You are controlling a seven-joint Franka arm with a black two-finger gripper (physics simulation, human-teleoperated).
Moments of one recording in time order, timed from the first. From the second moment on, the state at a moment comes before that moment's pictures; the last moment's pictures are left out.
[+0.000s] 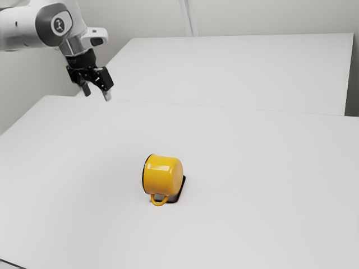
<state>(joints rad) -0.18 0.05 0.27 -1.61 -0.01 1.63 0.27</state>
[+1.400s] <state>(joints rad) -0.17 0.12 0.39 -2.13 -0.90 1.70 0.53</state>
